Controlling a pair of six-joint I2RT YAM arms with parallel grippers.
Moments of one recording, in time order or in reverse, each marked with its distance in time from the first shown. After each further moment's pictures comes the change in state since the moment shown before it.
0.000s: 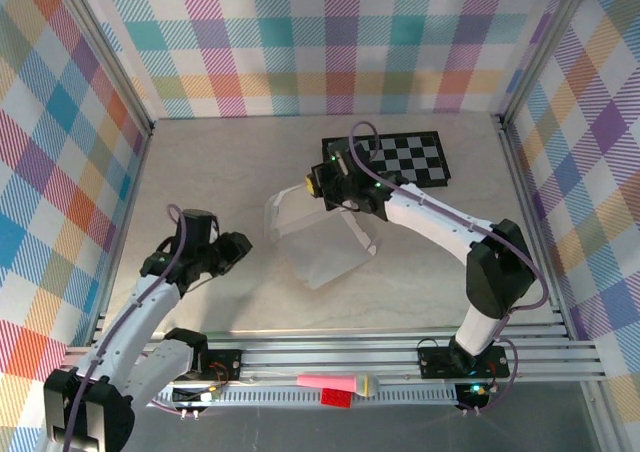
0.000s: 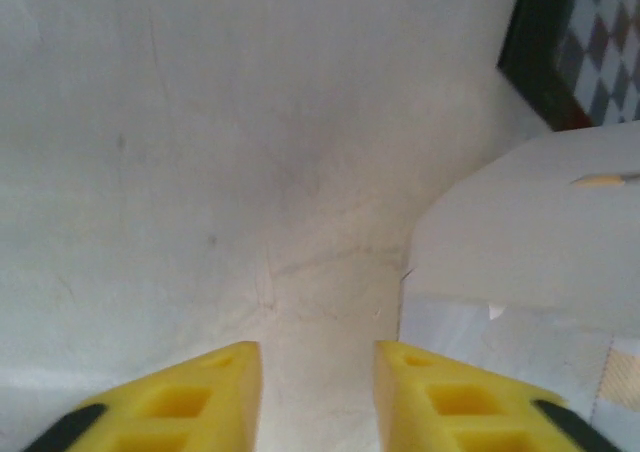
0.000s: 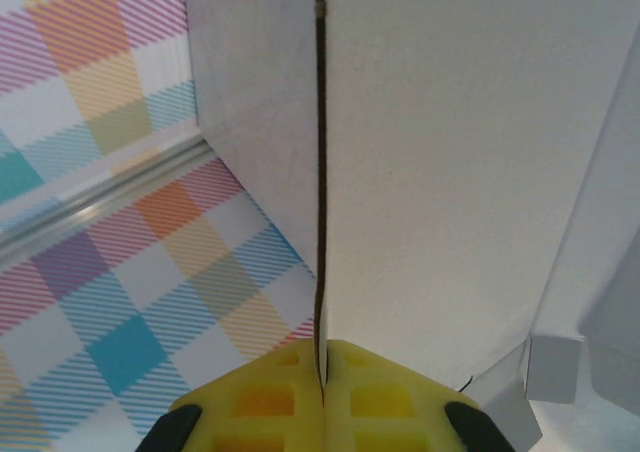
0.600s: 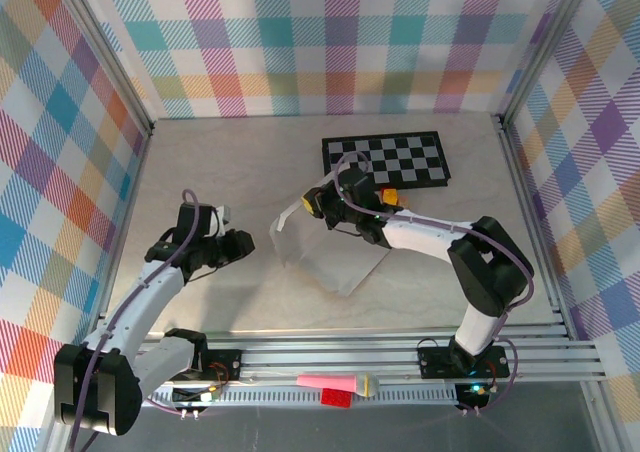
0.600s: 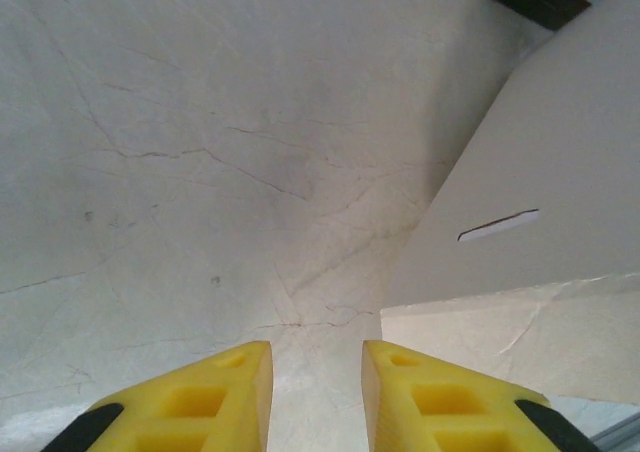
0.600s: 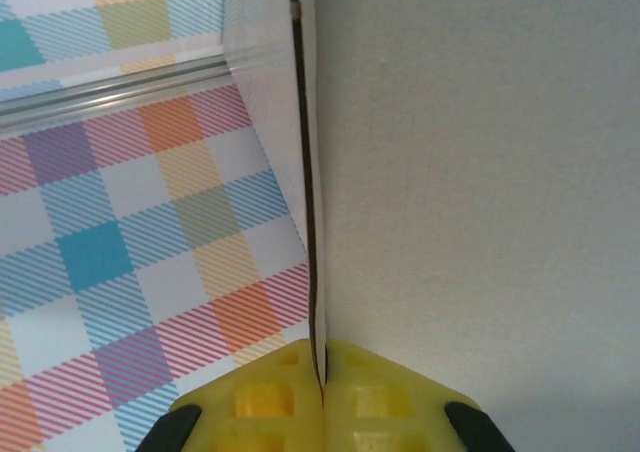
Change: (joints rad) left arm 0.007 0.121 0.011 0.048 0.102 0.322; right arm 0.011 0.017 -0.322 0.539 -0.096 -0.170
